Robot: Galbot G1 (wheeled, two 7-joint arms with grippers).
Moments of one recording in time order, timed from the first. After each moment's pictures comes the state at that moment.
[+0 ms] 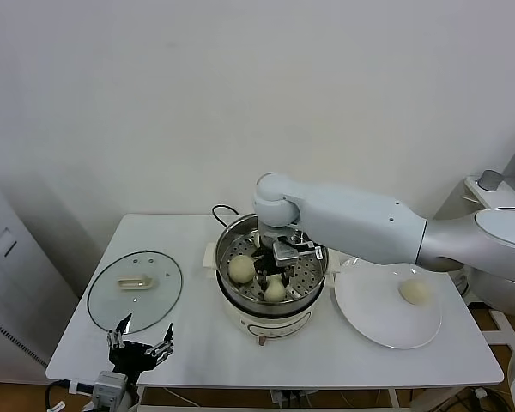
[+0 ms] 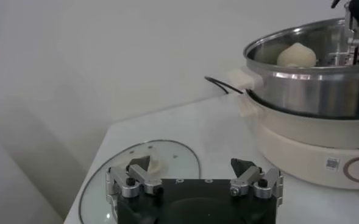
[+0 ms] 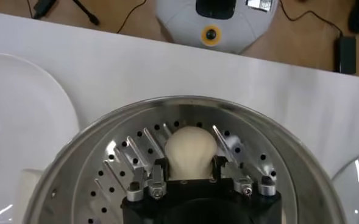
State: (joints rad) left arm 1.67 -1.61 -0.63 -2.26 0.32 0.40 0.24; right arm 0.39 1.18 -1.12 1.38 -0.19 0.78 -1.39
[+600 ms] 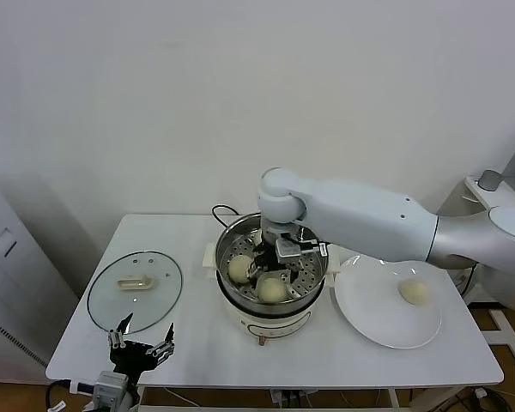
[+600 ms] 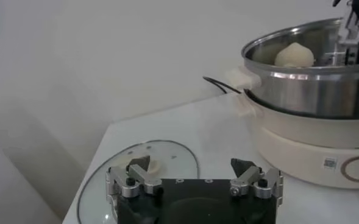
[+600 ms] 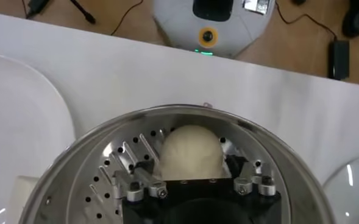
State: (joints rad) left arm 1.67 -1.61 -0.63 -2.27 0.32 0.40 0.25; right arm 0.44 1.13 -1.09 1.43 -0.16 0.68 -1.39
